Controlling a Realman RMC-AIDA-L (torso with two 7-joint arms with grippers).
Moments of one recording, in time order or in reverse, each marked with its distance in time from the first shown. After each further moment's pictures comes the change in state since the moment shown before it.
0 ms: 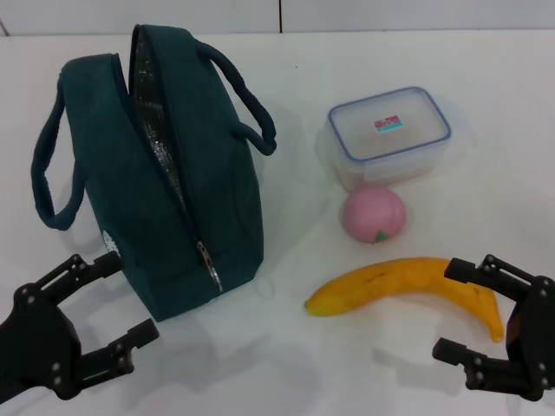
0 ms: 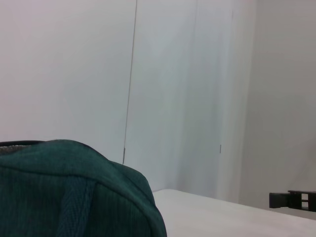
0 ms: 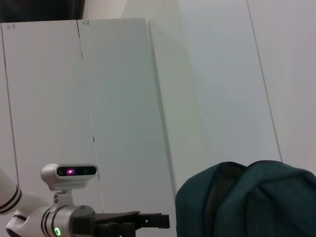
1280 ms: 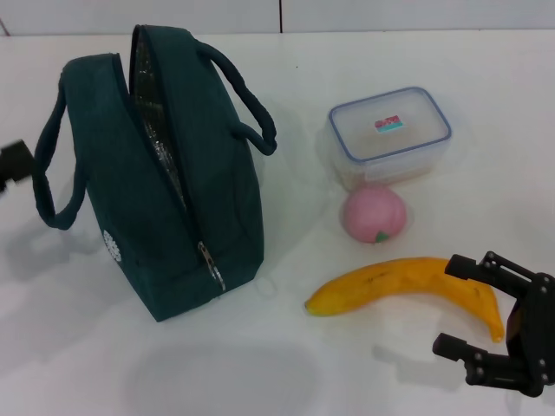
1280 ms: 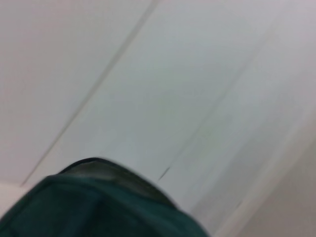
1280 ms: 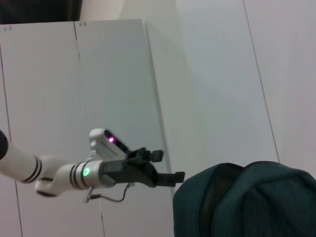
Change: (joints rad) left arm -0.123 0.114 -0.131 0.263 -0.065 -0.014 -1.010; right arm 0.003 0.000 0.006 0.001 0.003 0.002 0.009
